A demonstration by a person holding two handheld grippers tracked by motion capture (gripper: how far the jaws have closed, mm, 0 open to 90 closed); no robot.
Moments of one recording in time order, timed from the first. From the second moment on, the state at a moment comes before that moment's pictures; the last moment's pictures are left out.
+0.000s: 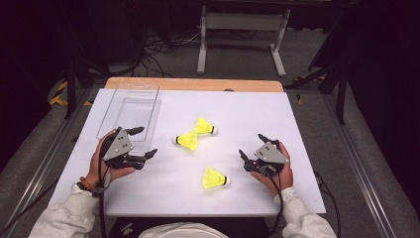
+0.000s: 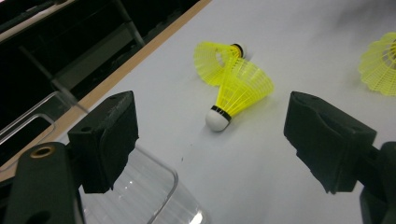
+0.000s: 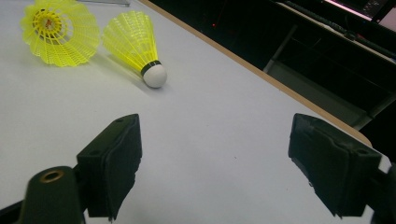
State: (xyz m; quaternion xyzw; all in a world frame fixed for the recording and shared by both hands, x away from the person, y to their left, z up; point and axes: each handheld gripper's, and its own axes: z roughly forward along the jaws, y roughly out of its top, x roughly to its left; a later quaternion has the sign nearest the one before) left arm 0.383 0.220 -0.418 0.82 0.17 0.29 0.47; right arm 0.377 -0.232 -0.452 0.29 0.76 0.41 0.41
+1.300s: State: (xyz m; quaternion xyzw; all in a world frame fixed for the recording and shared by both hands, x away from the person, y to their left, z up) left arm 0.338 0.286 -0.458 0.80 0.24 0.29 0.47; right arm 0.378 -0.231 -0.453 0.29 0.76 0.41 0.40
